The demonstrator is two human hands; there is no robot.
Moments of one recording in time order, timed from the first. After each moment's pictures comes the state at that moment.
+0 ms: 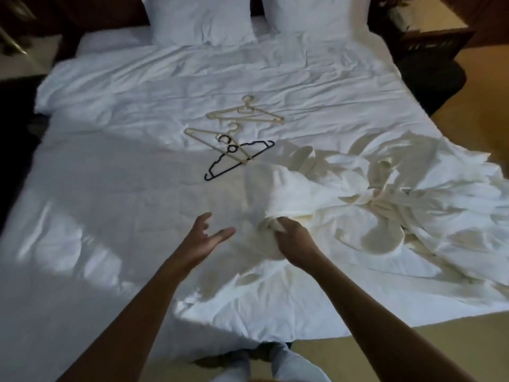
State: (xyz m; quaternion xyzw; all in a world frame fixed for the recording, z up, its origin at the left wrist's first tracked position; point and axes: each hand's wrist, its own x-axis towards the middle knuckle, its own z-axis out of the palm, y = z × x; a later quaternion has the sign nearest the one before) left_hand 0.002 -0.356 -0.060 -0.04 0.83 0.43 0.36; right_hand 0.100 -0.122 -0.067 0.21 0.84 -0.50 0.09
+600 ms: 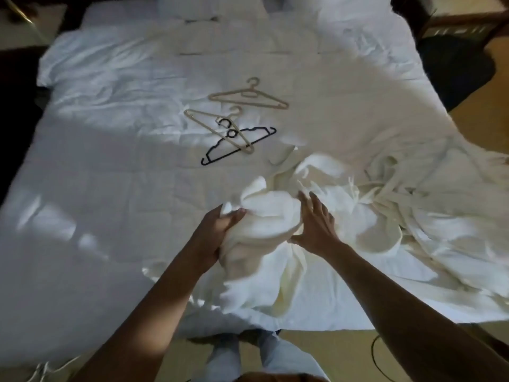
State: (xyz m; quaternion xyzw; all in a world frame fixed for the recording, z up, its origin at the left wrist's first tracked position) left_hand 0.047 -0.272 -0.030 -0.06 0.64 0.69 0.34; right_hand 0.108 -0.024 -0.131 0.18 0.94 -0.23 0.15
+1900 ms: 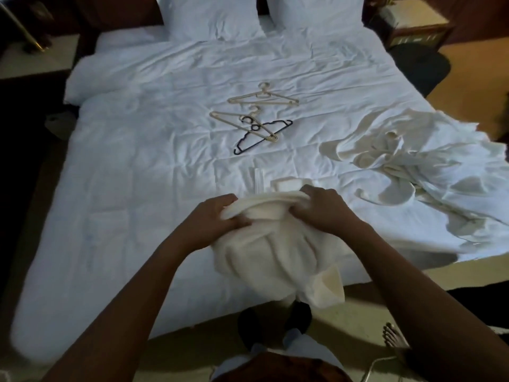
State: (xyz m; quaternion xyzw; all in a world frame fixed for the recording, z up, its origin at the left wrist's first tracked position) left_hand 0.067 -0.536 0.022 0.29 0.83 0.39 0.27; right_hand 0.175 -0.266 0.005 0.21 0.93 -0.28 0.11
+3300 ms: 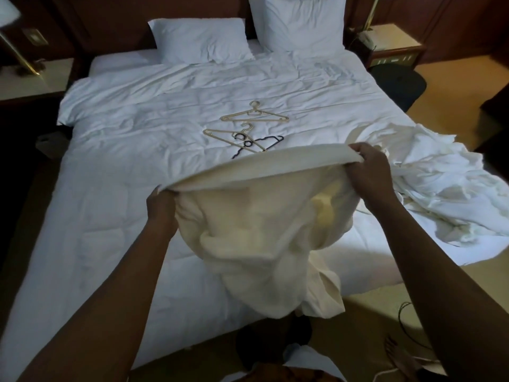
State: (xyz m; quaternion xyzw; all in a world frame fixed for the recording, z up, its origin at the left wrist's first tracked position) left_hand -0.018 -0.558 -0.002 -0.19 0.66 0.71 0.12; right_hand 0.167 -0.207 0.086 0.35 0.82 -0.41 -0.21
